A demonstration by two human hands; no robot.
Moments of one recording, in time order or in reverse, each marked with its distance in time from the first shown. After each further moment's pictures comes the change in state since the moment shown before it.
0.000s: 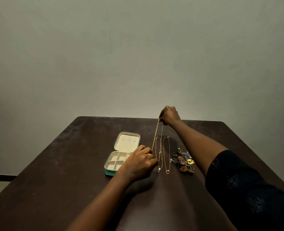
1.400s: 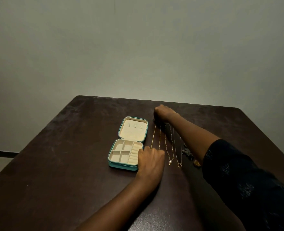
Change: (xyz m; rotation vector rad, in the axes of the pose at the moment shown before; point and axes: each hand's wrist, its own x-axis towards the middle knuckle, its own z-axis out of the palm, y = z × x) left_hand 0.019 0.028 0.009 -0.138 -0.542 -0.696; right_hand 0.020 -0.004 0.082 -0.557 -0.456 -0.259
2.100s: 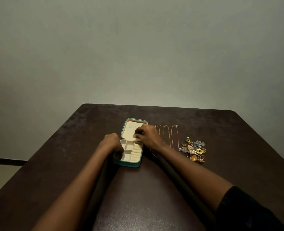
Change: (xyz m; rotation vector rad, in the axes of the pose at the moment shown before) left_hand 0.015 -0.130 -0.018 -0.483 -0.229 -0.448; right_hand -0.101 -0.087 0.030 0.560 0.390 -0.146
